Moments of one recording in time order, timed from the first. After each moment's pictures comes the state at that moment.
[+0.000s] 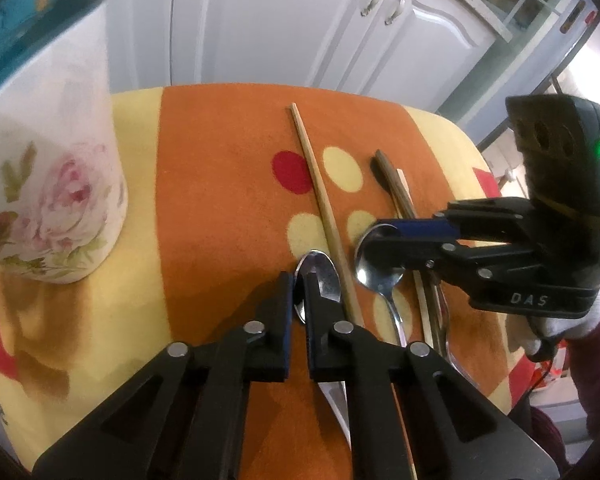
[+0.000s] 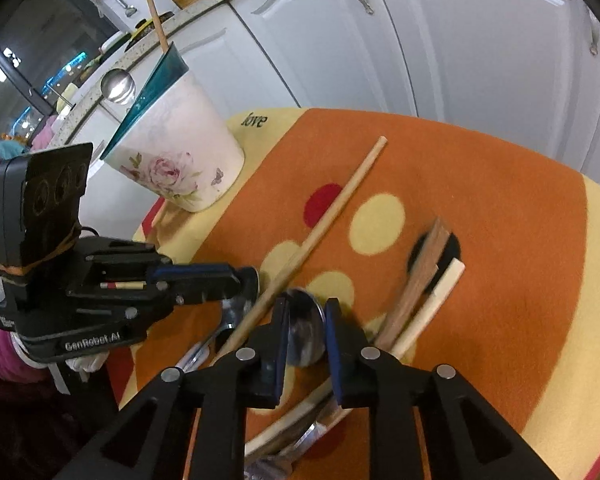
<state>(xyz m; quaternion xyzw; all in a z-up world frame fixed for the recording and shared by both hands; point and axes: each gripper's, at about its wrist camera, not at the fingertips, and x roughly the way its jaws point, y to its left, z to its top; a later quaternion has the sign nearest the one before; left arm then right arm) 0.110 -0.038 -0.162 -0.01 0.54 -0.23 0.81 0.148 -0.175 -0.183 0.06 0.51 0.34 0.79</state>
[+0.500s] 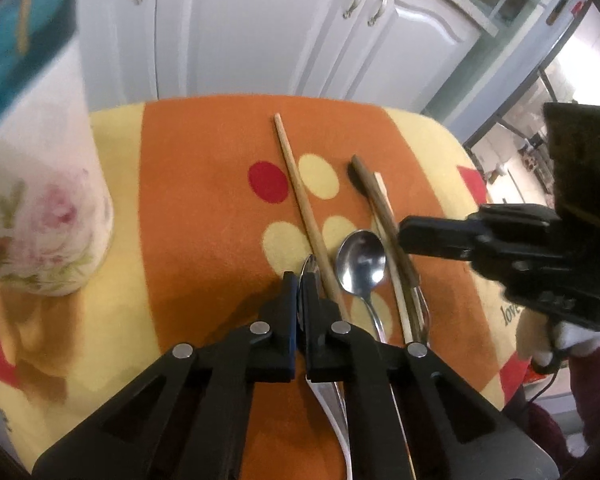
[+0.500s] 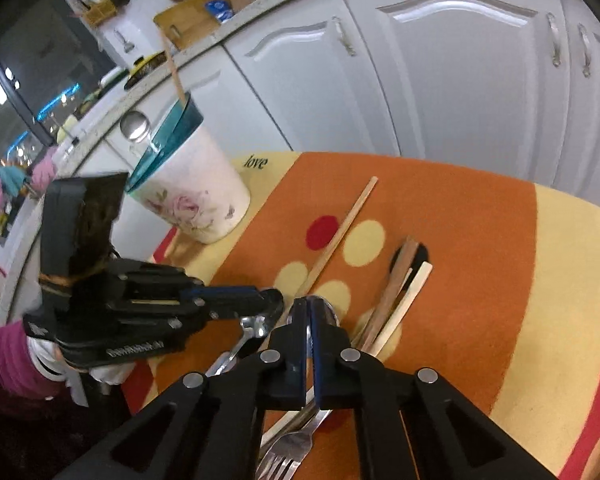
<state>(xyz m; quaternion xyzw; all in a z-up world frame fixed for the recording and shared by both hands) 0.105 -0.046 -0.148 0.00 0.52 -0.25 0.82 0.117 -0.192 -0.151 0.06 0.47 0.30 0.83</state>
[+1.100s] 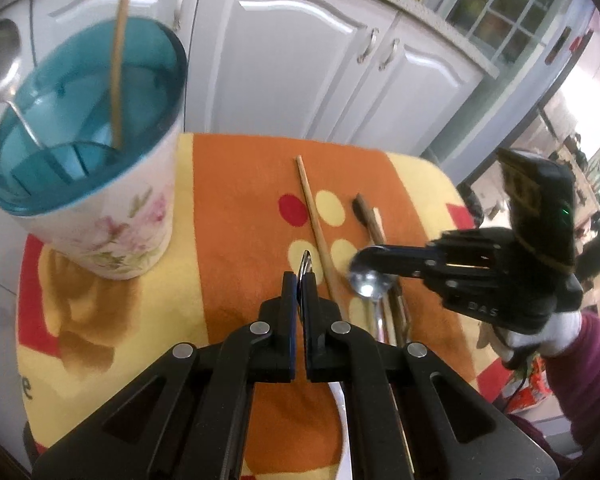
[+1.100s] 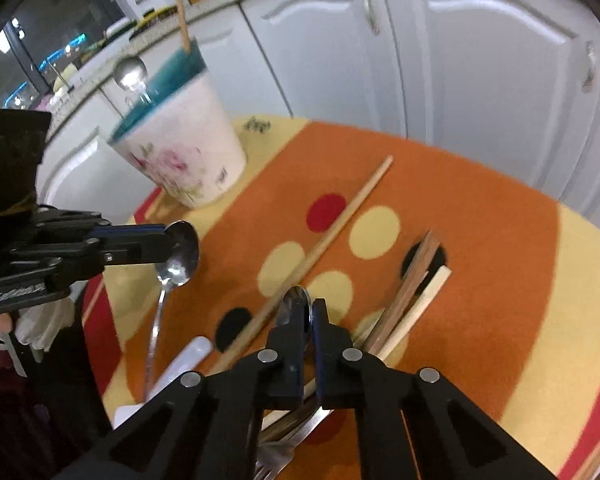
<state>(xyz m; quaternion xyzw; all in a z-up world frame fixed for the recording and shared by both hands) 0.085 -0.012 -0.105 -0.05 0.48 -0.23 0.85 0.120 -0.182 -0.149 0.00 0.47 0.31 0.83</state>
